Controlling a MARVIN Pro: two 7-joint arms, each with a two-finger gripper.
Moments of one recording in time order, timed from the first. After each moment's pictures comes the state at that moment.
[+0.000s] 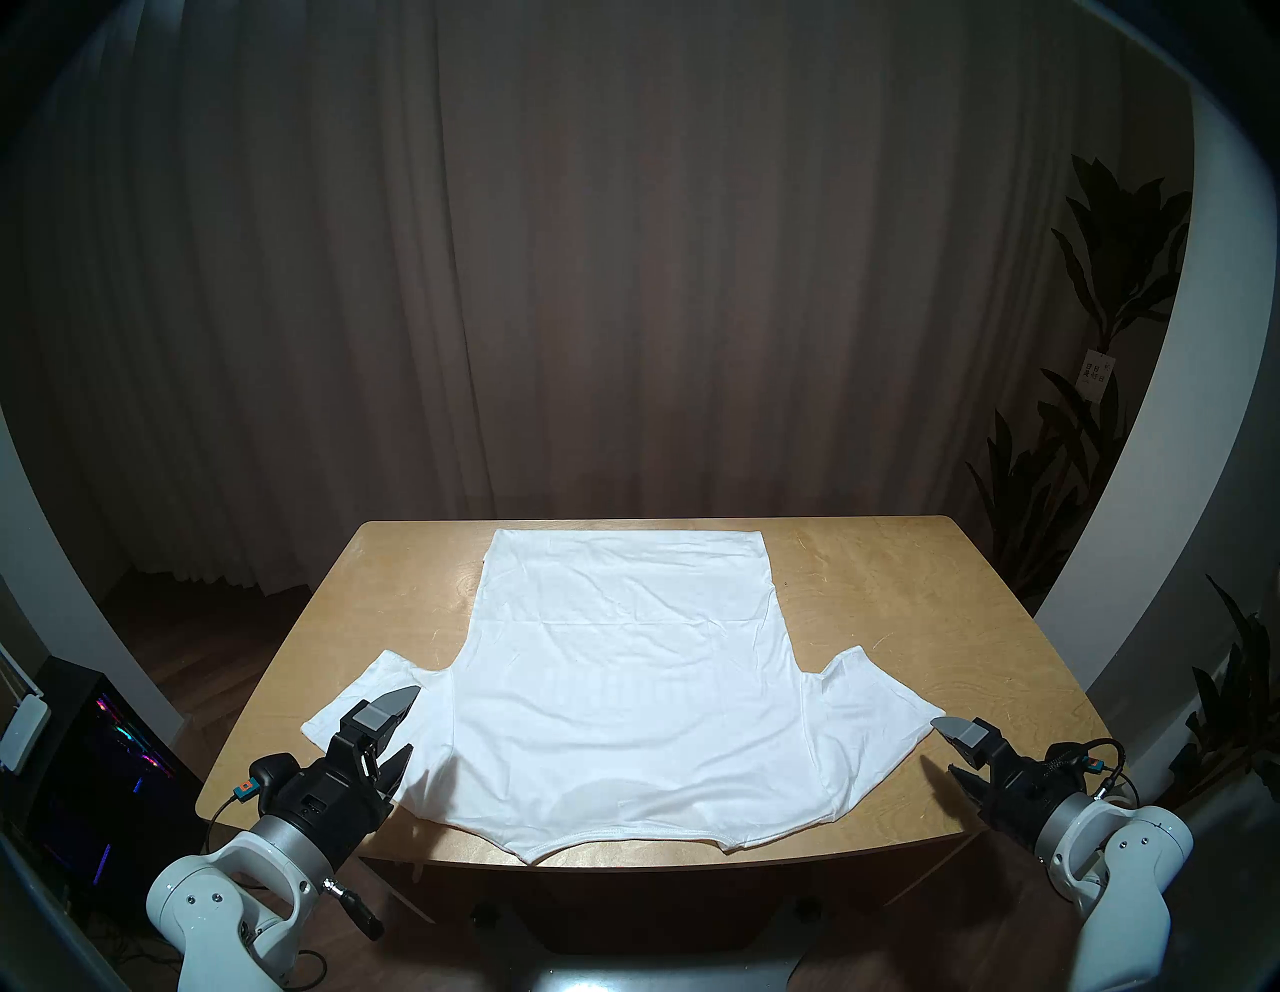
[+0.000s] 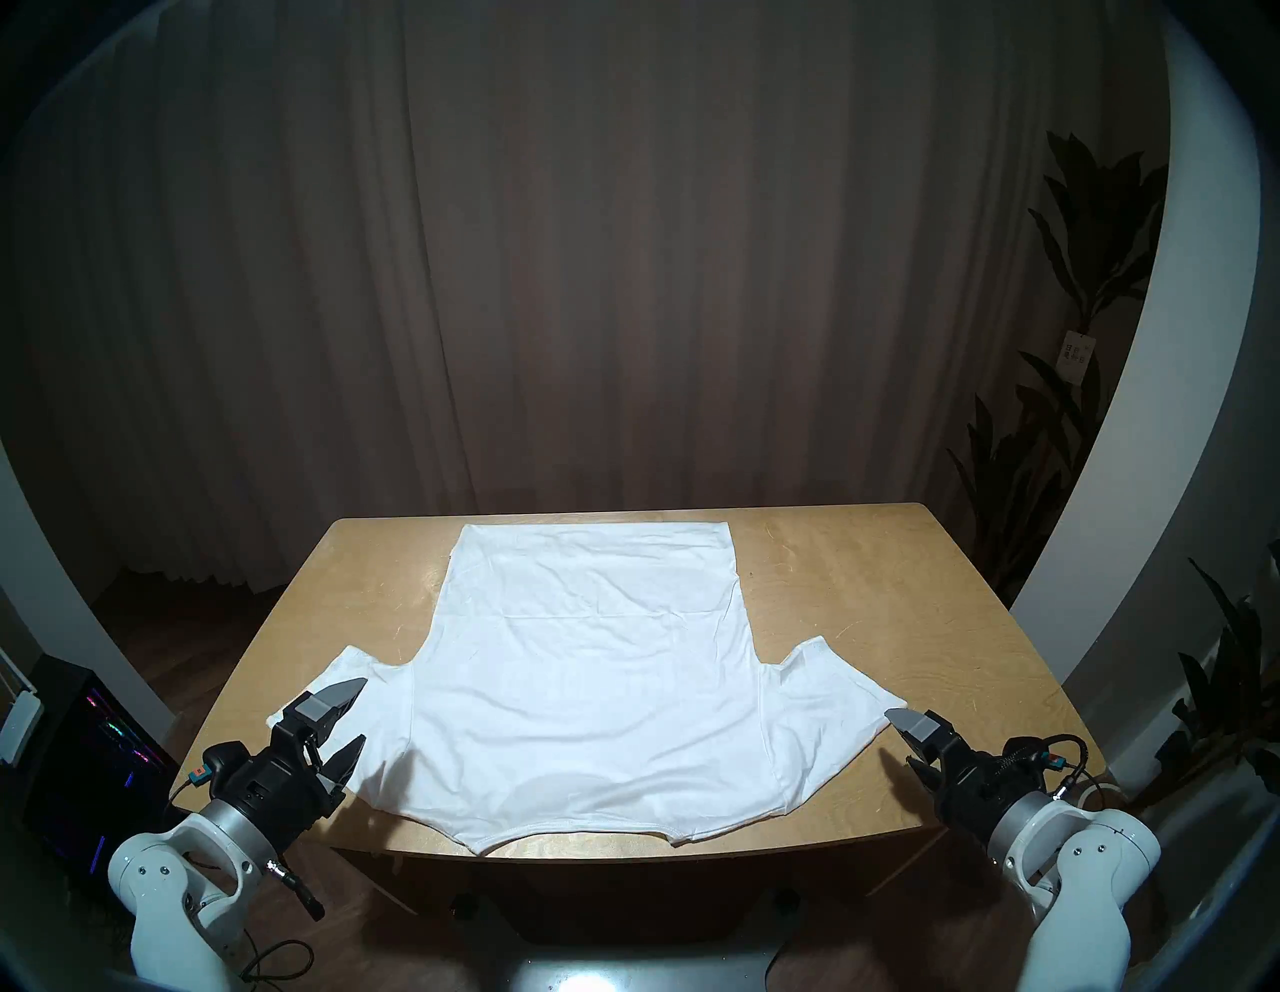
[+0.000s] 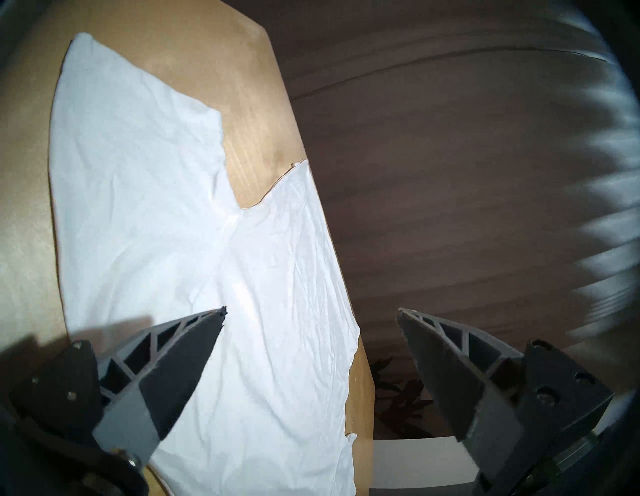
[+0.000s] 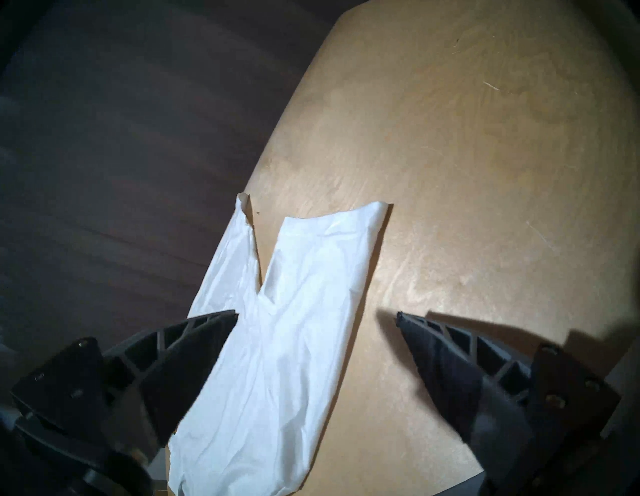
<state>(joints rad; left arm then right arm) 2.17 -1.80 -2.13 -2.15 -1.35 0.86 0.01 -2.08 -1.61 2.21 -2.01 1.12 0.92 0.04</state>
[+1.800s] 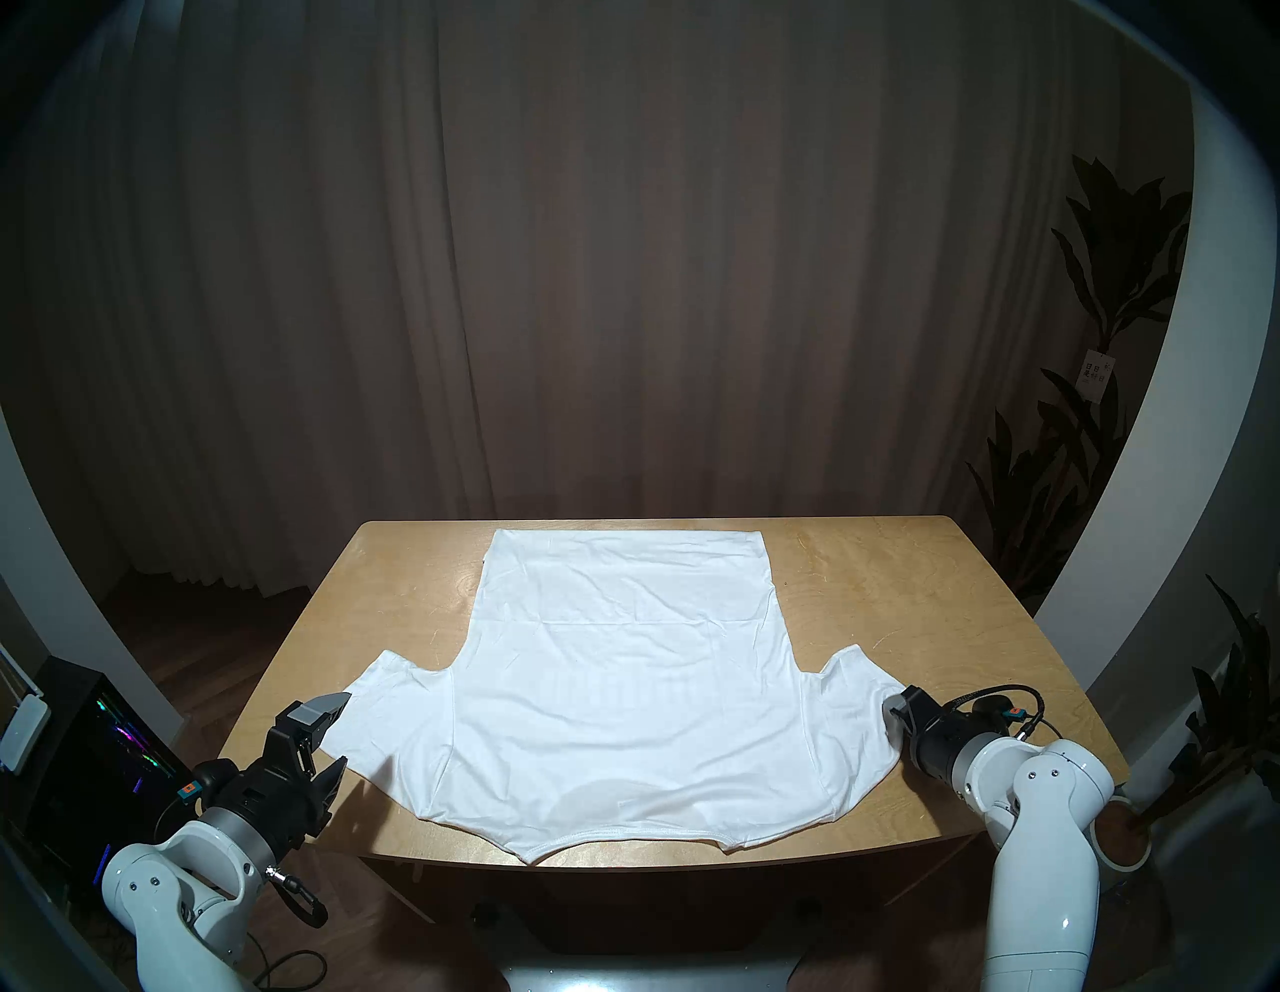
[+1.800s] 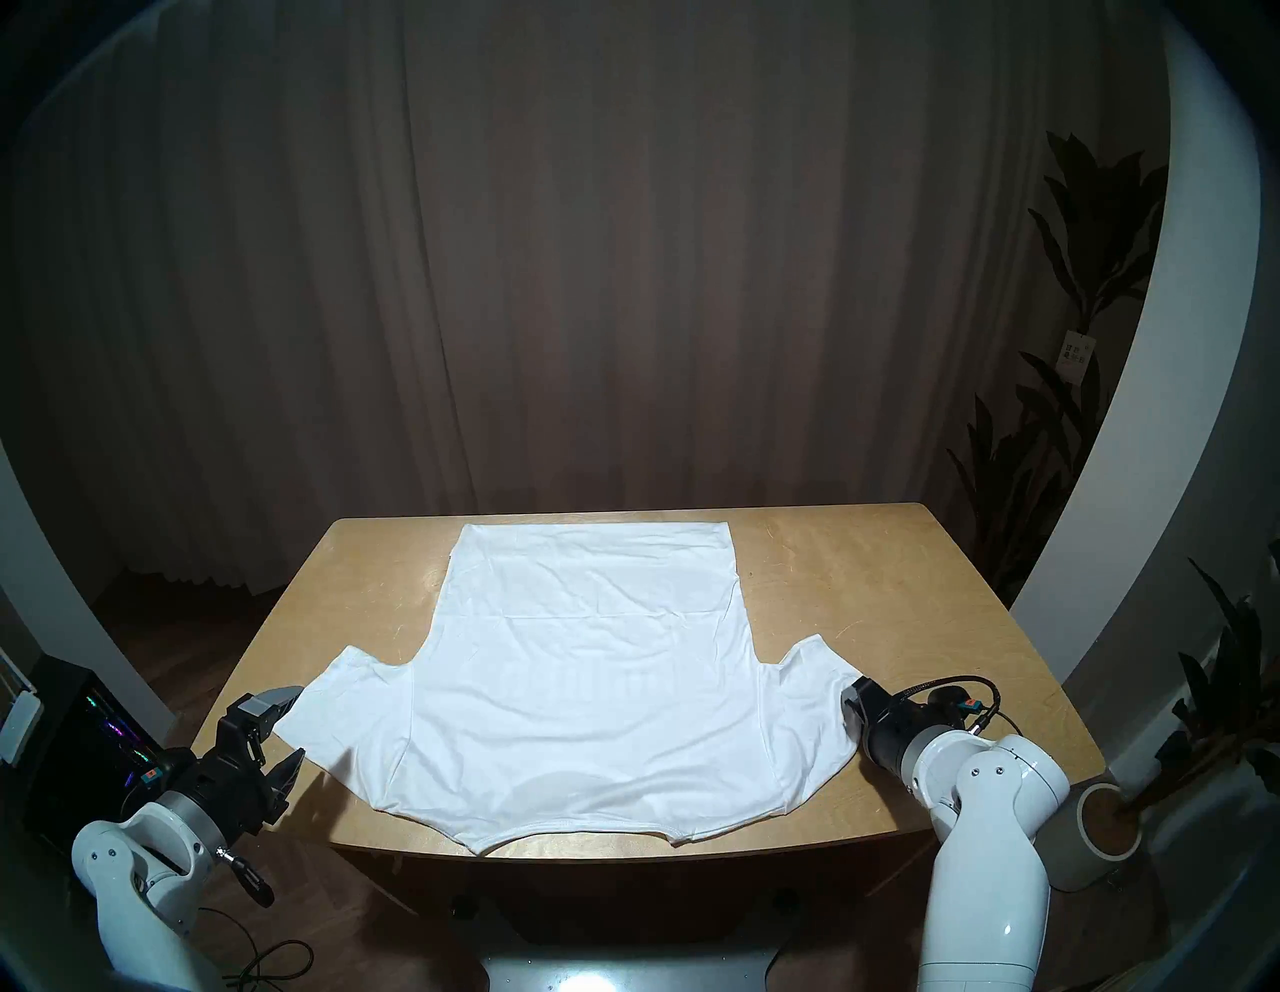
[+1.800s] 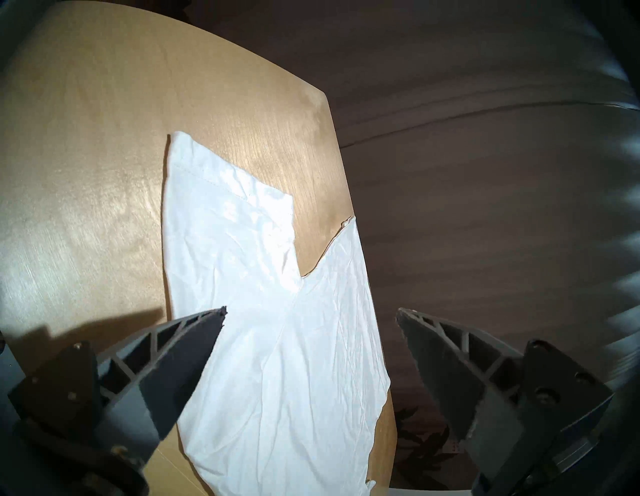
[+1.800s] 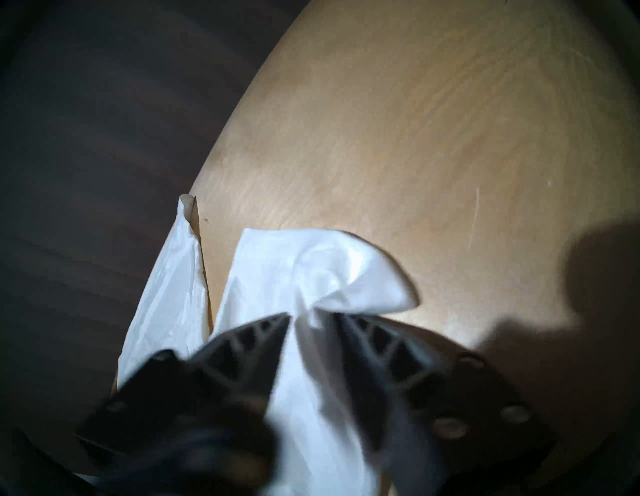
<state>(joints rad) 2.09 -1.79 -2.30 -2.14 -1.47 0.89 0.20 -1.87 -1.65 2.02 -1.89 0.99 0.82 -0.22</state>
